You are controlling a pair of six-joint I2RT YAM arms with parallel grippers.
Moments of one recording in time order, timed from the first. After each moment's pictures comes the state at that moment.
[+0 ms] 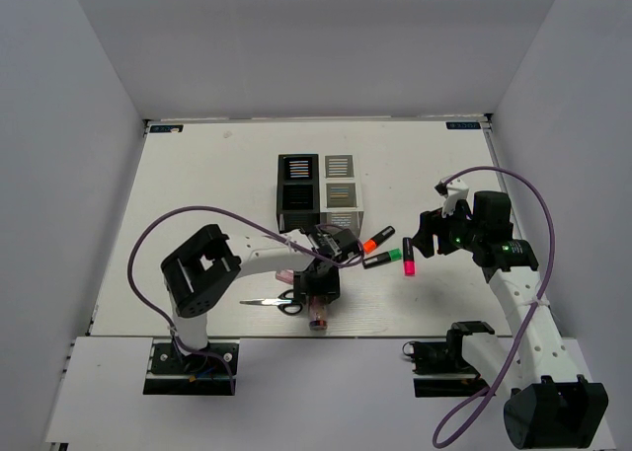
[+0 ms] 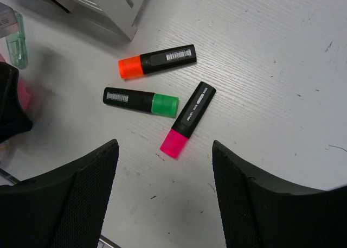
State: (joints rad) left arm -1.06 1.84 1.18 -0.82 -0.11 -1.06; right arm 0.07 0.86 0.74 -0.62 -0.45 -0.19
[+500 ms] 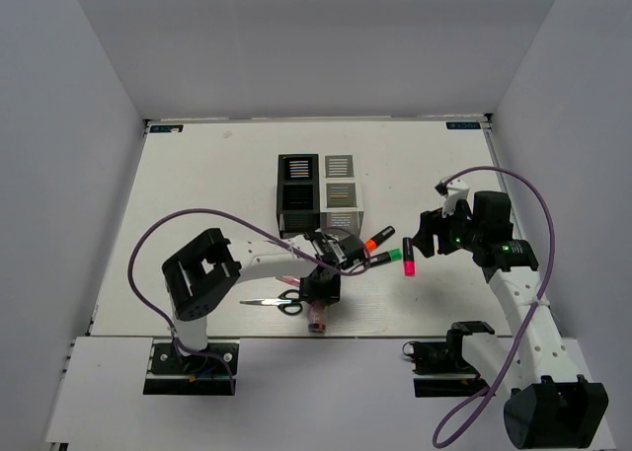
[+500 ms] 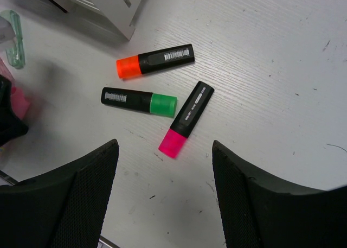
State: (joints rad) left arm -1.10 1.84 1.19 -0.82 -0.16 -1.01; right arm 0.07 0.86 0.74 -0.62 -0.44 -0.19
